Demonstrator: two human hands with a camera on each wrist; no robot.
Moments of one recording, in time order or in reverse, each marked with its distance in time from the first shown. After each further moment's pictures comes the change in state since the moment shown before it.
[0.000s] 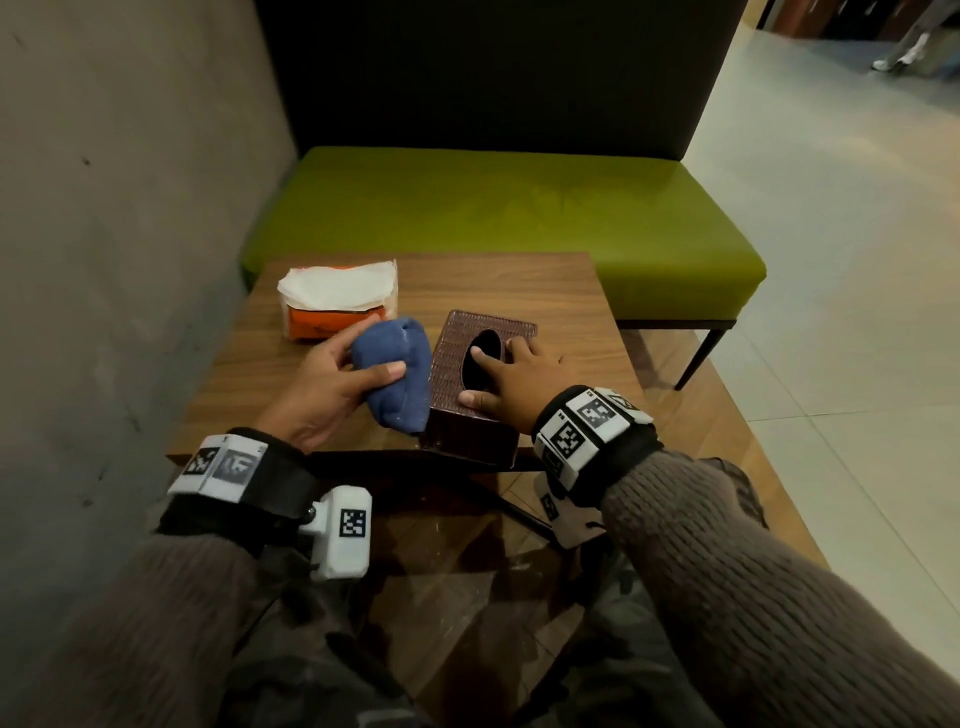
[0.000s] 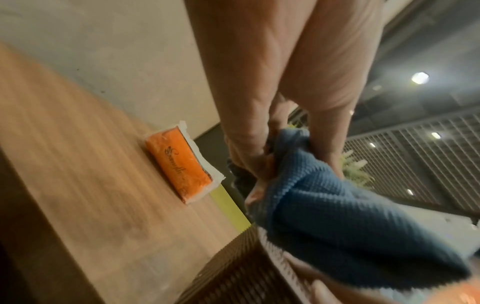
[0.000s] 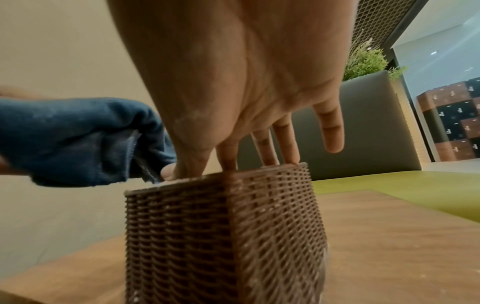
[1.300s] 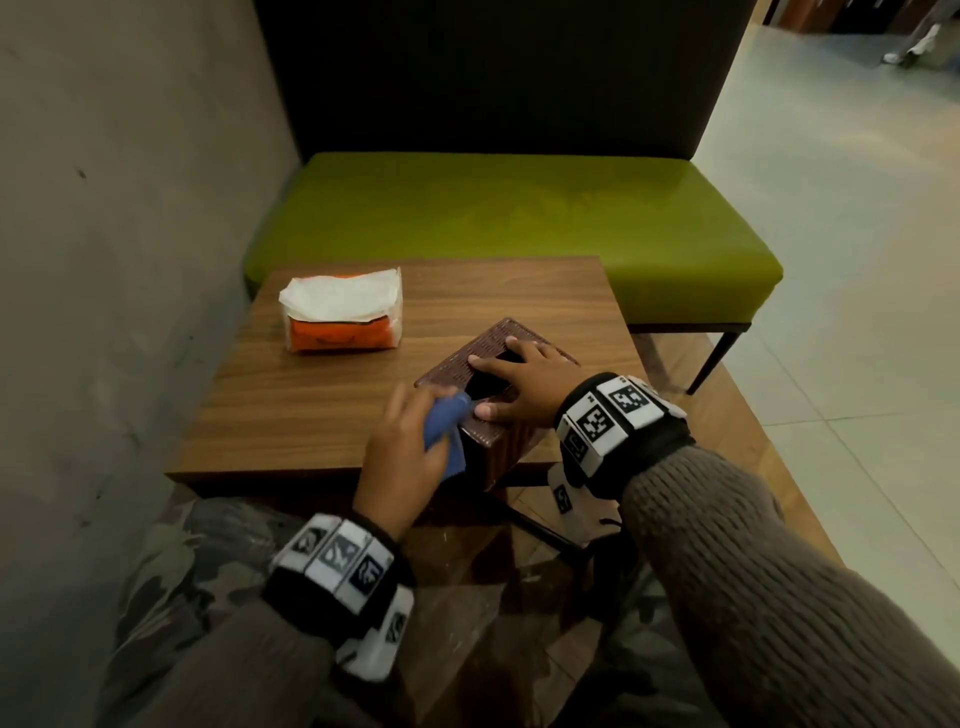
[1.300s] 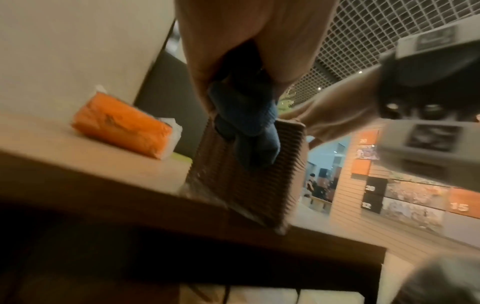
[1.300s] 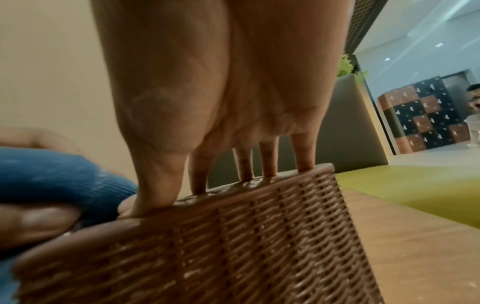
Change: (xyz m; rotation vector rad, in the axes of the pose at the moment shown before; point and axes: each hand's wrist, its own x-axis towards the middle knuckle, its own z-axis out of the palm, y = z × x) left_hand -0.024 -0.049 0.054 0.867 0.183 0.402; right_hand 0.021 0.015 -0.011 0.149 -0.139 -0.066
